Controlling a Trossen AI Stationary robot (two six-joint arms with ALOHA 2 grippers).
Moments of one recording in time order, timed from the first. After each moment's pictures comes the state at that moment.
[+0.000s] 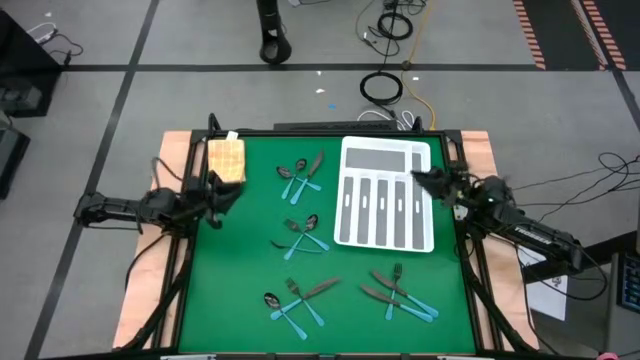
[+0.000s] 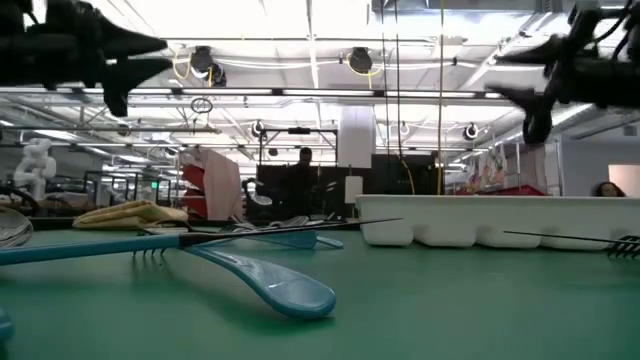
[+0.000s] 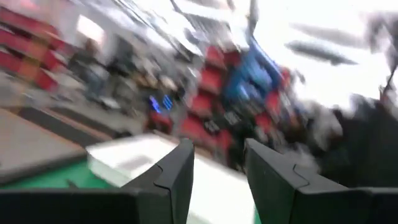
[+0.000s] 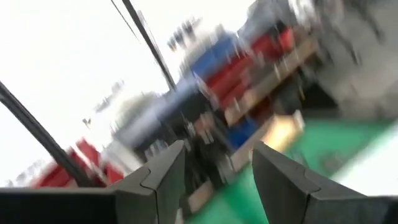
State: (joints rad) left arm -0.10 0.07 0.00 0.37 -0.40 -0.26; right arm -0.50 0.04 0.01 0.35 -0.19 0.87
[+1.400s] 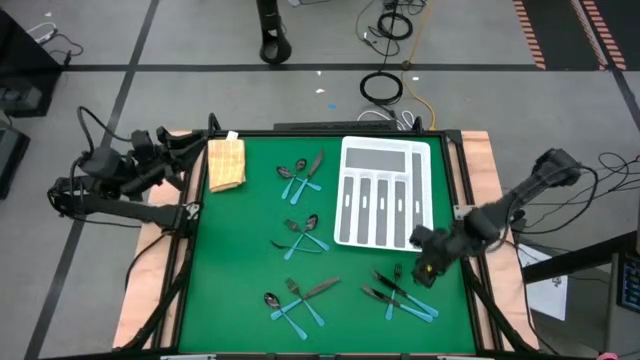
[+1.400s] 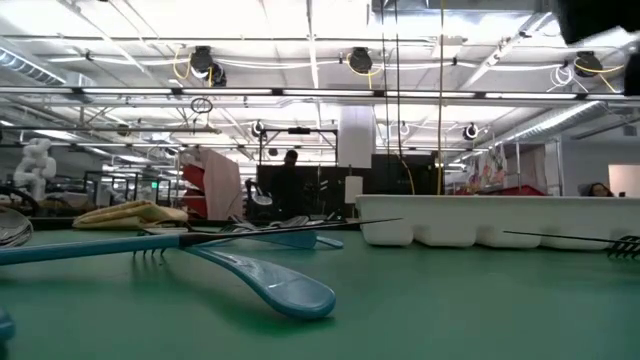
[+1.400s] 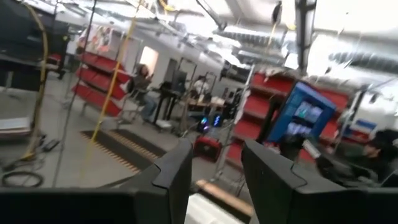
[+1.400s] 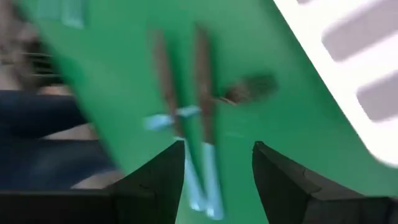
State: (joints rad) left arm -0.10 0.40 0.81 -0.14 -0.61 -0.14; right arm 0.61 1.08 0.81 -0.84 0.02 1.35
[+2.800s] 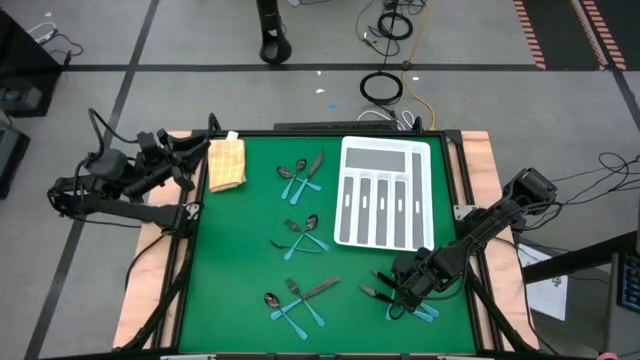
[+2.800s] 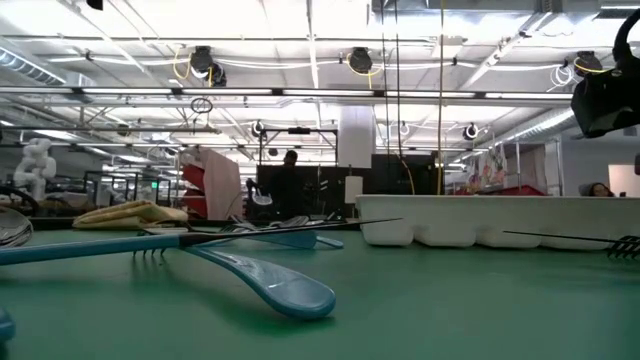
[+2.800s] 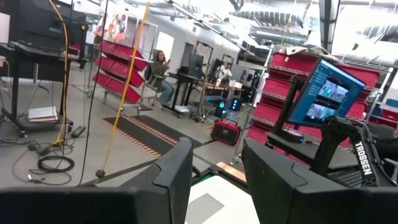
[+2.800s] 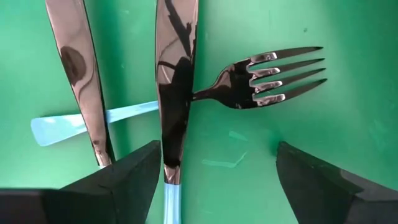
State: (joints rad) left arm -0.10 0.40 0.81 -0.23 -0.66 -0.15; right arm 0.69 1.54 0.78 -0.59 0.03 1.27
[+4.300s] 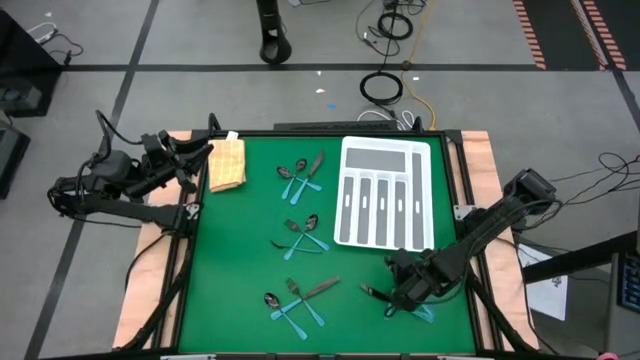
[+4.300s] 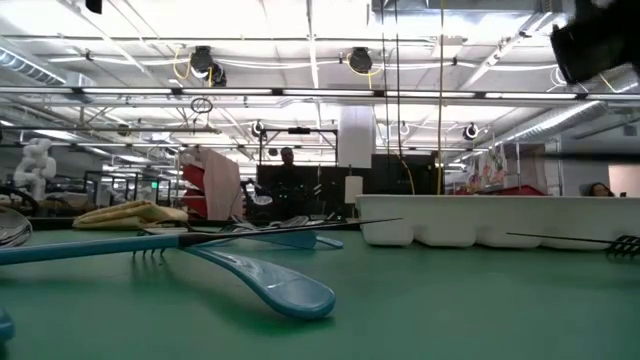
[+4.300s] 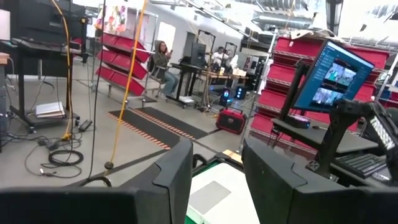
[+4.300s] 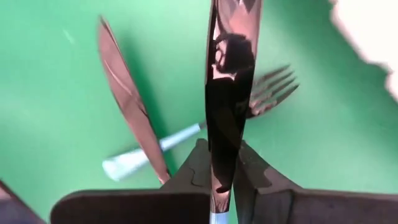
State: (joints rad) left arm -0.10 0.40 0.81 -0.30 -0.66 -0.15; right arm 0.69 1.55 1.00 -0.84 0.14 1.55
